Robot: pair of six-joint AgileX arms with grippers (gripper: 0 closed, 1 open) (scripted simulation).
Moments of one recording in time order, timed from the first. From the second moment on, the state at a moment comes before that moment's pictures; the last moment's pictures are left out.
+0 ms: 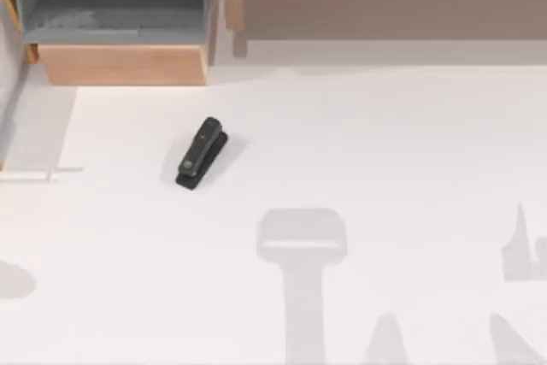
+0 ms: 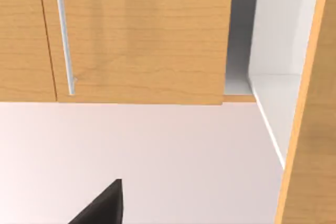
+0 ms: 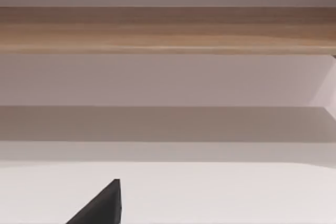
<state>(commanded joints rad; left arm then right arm) 0.77 1.93 0.49 1.47 0.72 1.56 0.00 0.00 0.00 0.00 0.00 0.00</state>
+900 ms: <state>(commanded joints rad) 0.27 1.69 1.32 0.06 0.31 0.87 0.00 0.00 0.00 0.00 0.00 0.00</state>
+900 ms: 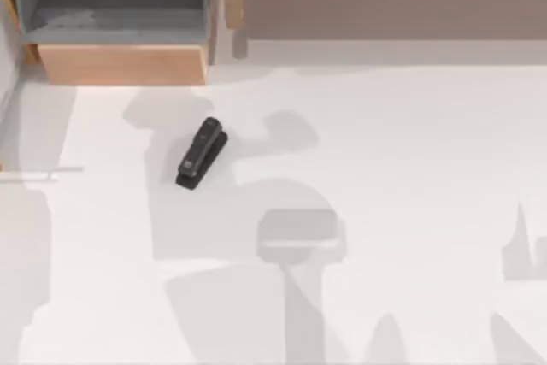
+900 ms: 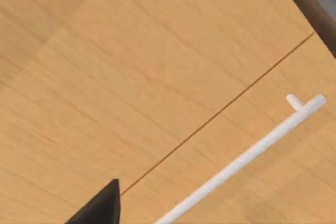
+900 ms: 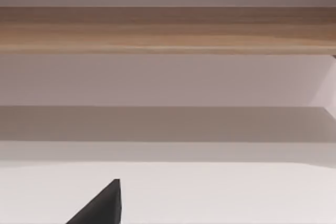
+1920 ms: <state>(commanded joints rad) -0.42 2.34 2.09 -1.31 0.01 0.05 0.00 0.00 0.00 0.00 0.00 0.00</state>
